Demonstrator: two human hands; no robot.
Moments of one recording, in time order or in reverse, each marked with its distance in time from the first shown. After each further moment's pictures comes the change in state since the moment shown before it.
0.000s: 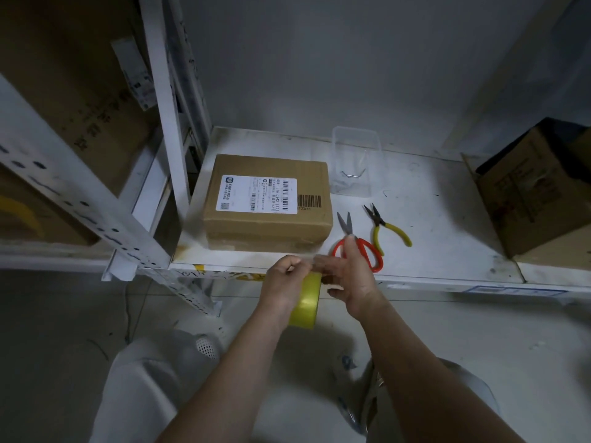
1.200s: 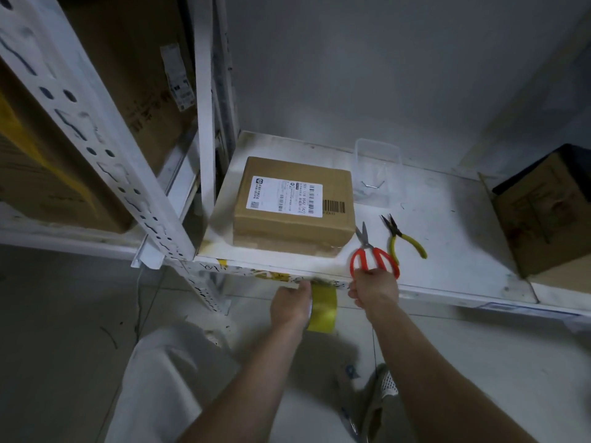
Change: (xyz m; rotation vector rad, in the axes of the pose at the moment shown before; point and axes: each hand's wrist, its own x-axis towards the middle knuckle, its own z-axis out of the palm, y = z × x) left_hand 0.009 -0.044 -0.005 0.036 0.188 -0.298; right_hand 0.006 0.007 0.002 -0.276 0.432 -0.004
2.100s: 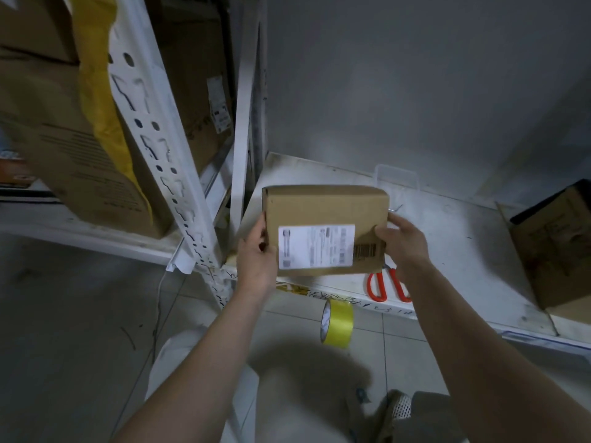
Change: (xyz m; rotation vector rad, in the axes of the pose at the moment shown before) left_hand -0.010 0.068 -0.100 -0.208 0.105 0.608; right_hand -0.019 -0.099 -0.018 0.094 -0.011 -0.362
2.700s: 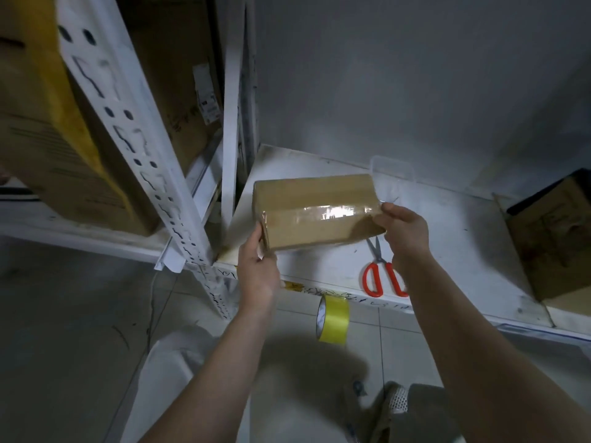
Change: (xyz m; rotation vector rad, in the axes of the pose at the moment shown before) left_hand -0.010 -0.016 0.017 -0.176 0.091 -0.088; right_hand 0.003 -0.006 -0.002 0.224 0.028 -0.082
